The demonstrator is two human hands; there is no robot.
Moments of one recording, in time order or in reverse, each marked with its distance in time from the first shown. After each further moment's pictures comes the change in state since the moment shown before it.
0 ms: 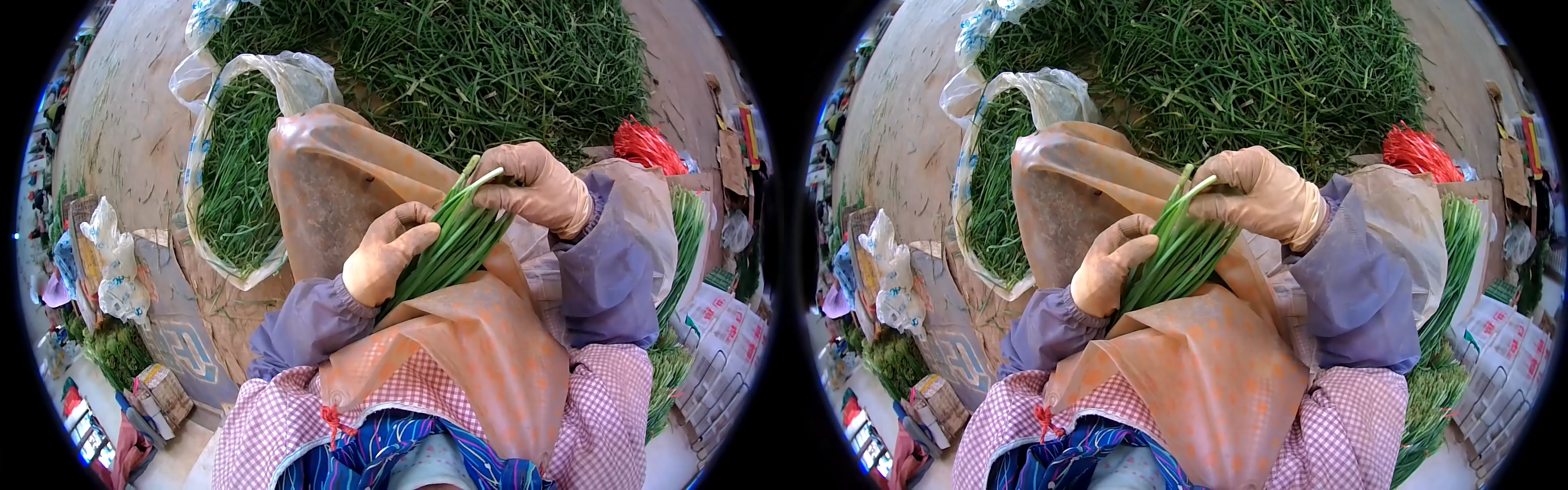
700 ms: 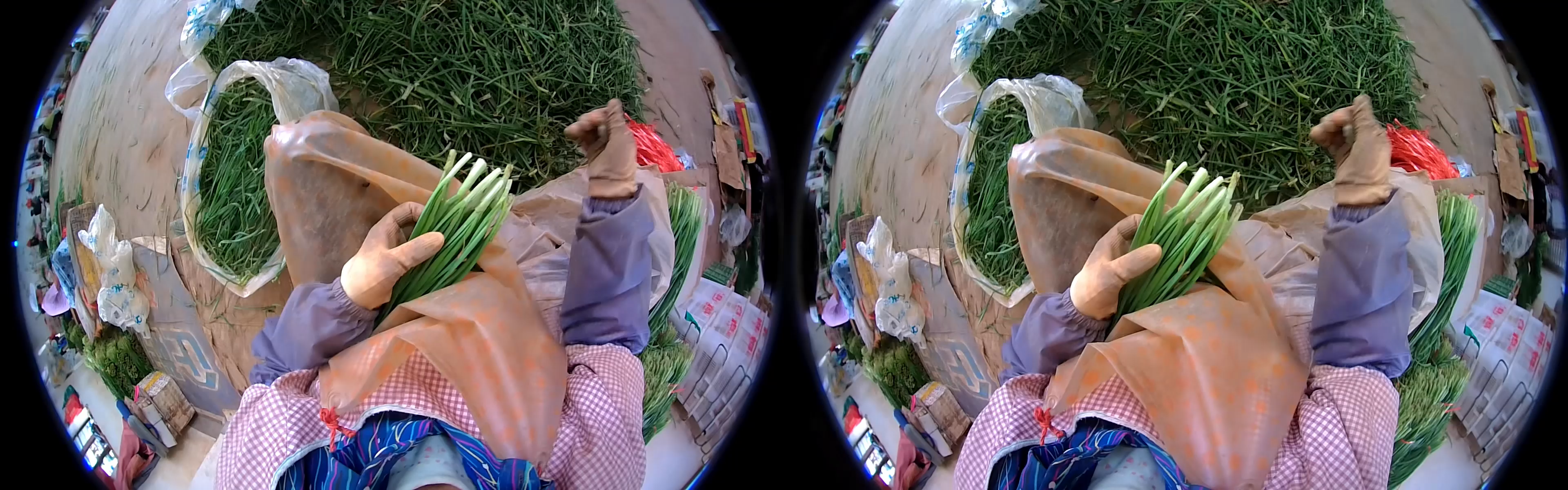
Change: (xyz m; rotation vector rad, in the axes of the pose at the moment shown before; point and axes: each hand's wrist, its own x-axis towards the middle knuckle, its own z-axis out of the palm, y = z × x) left_hand -0.003 0.005 0.009 -0.116 -0.064 0.006; right_hand -0.034 0.049 -0.090 0.478 1.036 -0.133
